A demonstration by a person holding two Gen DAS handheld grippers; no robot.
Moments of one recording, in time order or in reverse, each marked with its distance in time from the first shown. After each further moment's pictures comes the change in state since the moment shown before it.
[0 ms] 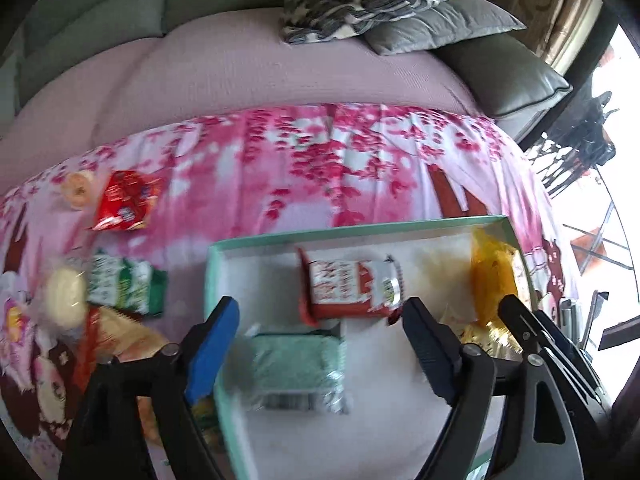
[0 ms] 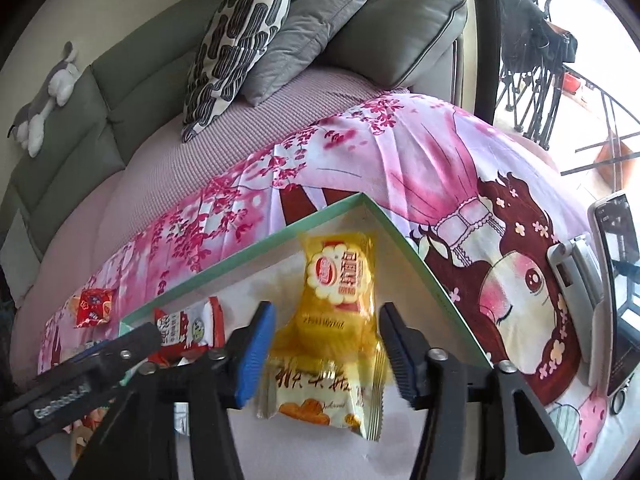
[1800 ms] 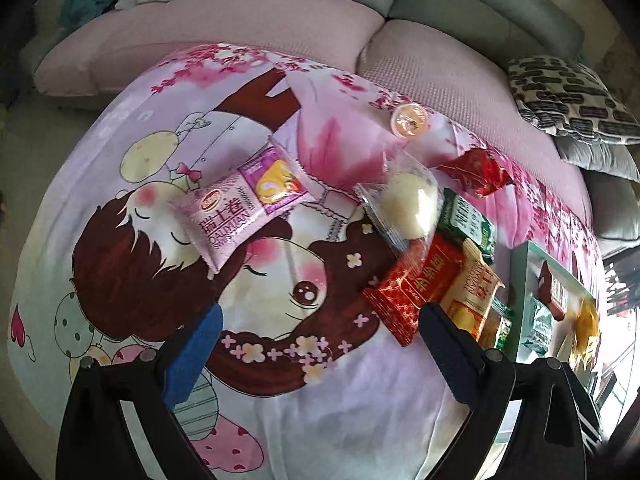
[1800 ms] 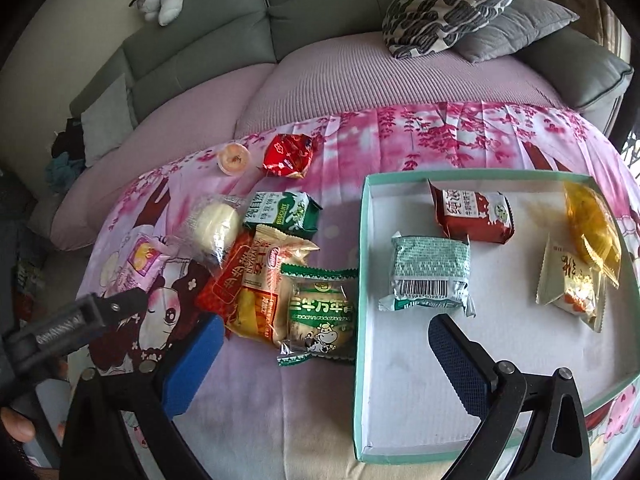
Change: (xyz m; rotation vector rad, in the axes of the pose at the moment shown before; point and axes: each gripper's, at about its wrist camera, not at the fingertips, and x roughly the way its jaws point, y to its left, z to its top) left arm -0.079 0.244 -0.105 -0.506 -0.024 0.165; right arm -0.034 0.189 -0.103 -0.381 0.162 0.259
